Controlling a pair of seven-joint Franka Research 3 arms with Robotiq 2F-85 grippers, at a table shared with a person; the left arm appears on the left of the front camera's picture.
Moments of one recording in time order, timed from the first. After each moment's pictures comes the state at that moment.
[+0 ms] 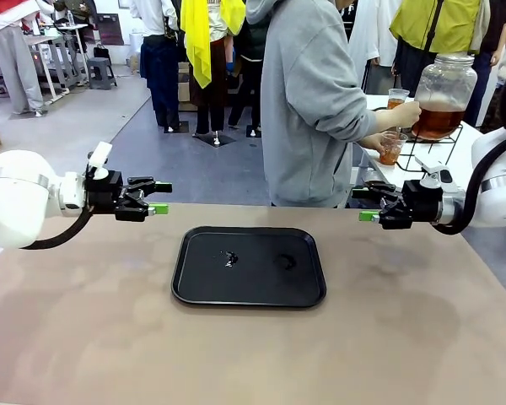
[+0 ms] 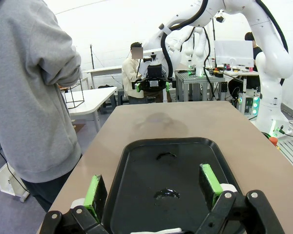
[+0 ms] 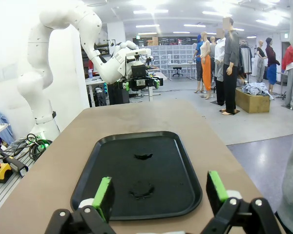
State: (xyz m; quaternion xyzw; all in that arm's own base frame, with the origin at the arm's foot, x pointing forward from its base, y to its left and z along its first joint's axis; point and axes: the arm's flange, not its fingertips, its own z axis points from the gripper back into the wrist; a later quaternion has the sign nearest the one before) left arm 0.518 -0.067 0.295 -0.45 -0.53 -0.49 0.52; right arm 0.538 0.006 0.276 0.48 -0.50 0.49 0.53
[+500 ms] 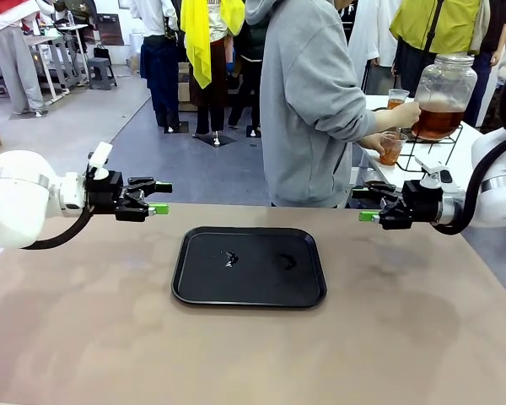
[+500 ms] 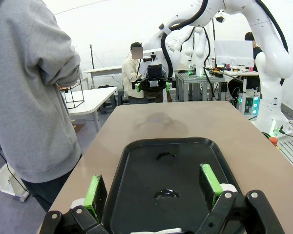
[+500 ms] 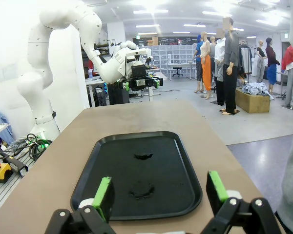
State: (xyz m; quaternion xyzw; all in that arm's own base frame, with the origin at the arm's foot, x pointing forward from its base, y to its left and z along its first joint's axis) left arm 0.518 -0.067 0.295 -0.45 -0.53 -0.49 0.52; right arm 0.538 0.006 0.276 0.48 -0.50 0.49 0.53
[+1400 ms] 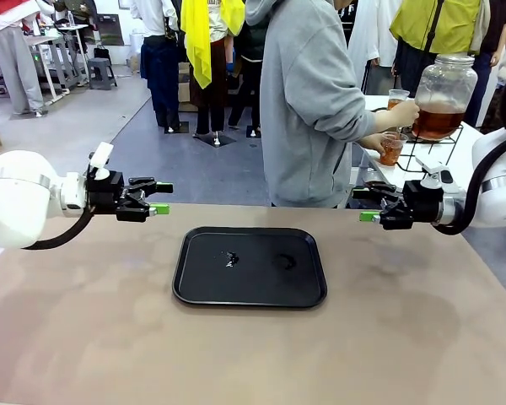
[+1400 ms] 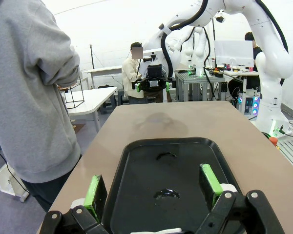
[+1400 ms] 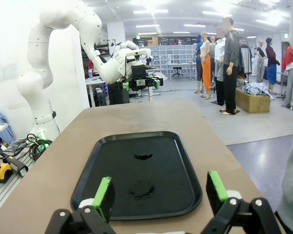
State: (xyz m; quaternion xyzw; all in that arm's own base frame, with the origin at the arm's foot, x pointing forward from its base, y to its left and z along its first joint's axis) left arm 0.518 -0.067 0.295 -0.45 -0.53 -0.49 0.52; right arm 0.538 0.006 0.276 0.48 -0.50 0.49 0.53
